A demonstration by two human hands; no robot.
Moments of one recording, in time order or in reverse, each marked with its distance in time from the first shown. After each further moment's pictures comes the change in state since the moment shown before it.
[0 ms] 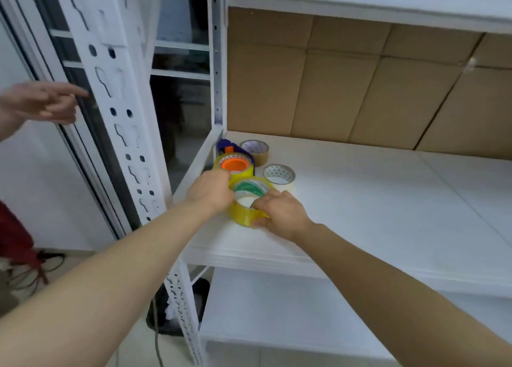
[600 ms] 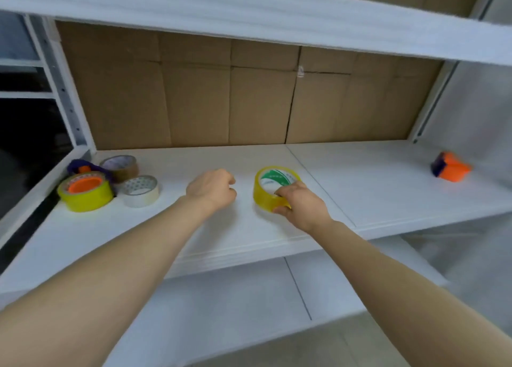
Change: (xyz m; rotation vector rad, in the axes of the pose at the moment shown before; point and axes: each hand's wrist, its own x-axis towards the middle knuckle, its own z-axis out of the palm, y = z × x) left_hand -0.039 0.263 0.061 -0.017 -0.054 0.330; right_hand -0.227 0.210 -0.043 0.033 0.248 0.500
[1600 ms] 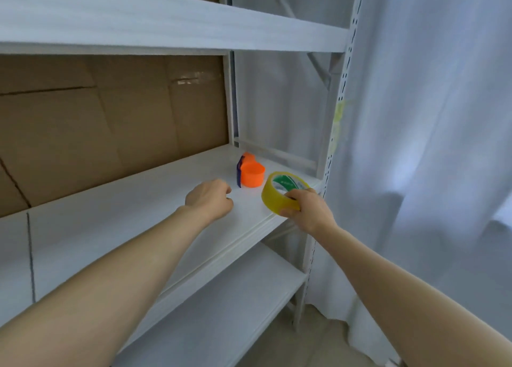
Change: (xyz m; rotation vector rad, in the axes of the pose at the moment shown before) left_hand 0.145 0.557 0.208 0.051 -0.115 0.499; right_hand -0.132 0.535 -0.101 0.235 0.223 0.721
